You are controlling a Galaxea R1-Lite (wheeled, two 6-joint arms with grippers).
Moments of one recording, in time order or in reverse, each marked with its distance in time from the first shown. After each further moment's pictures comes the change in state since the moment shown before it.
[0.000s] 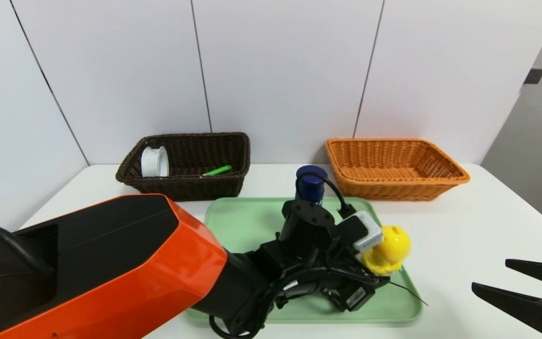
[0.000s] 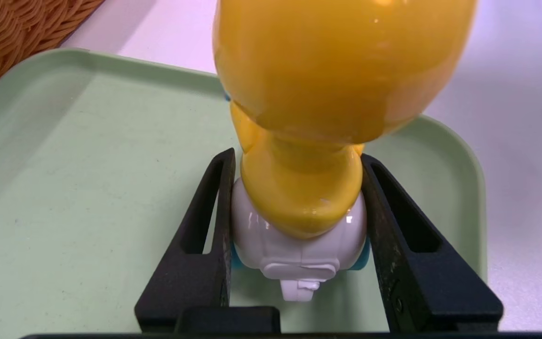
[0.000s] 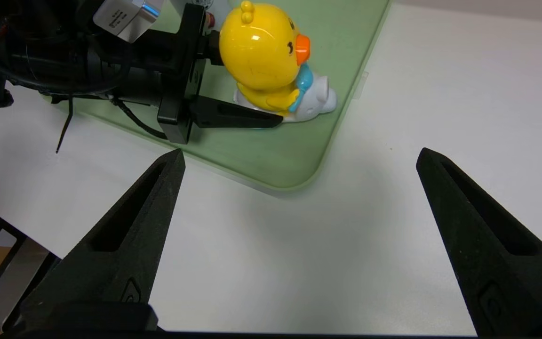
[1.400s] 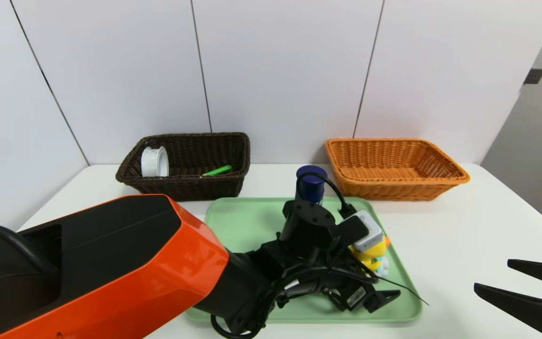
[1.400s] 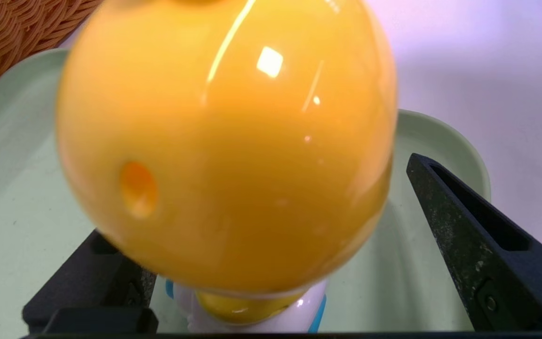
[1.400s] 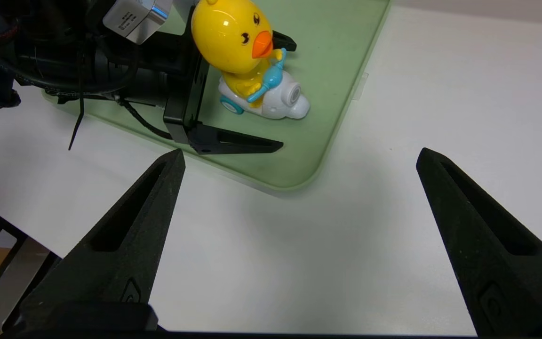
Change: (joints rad) left arm 0.001 0.012 -0.011 0.003 0.000 0.002; right arm 0.000 -0.012 0.002 0.002 -0.001 0.001
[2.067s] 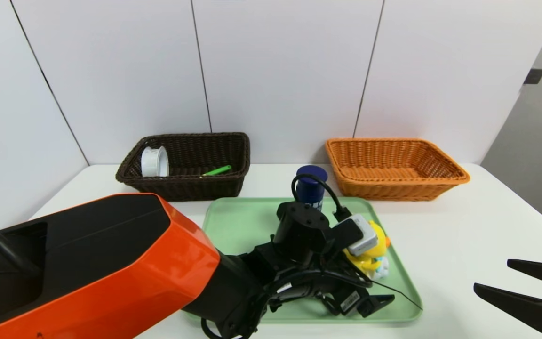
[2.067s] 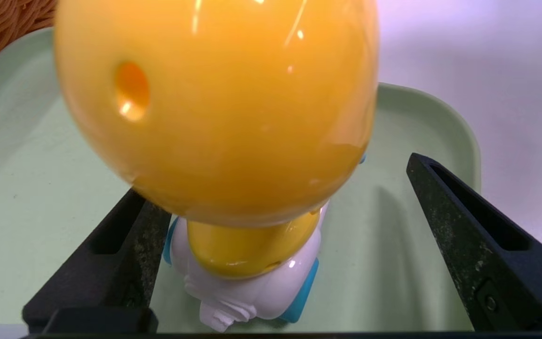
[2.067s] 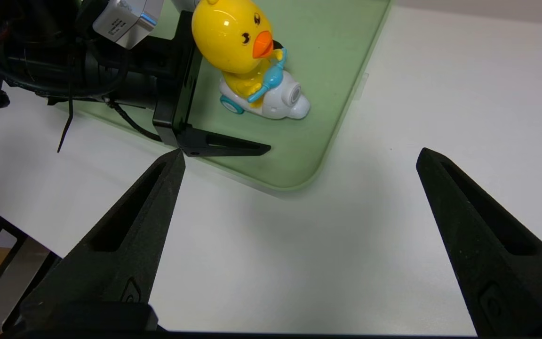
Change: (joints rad) left arm 0.004 -0.025 0.051 -0.003 -0.001 0.005; right arm 0.000 0.001 0.000 -0.001 0.000 0.000
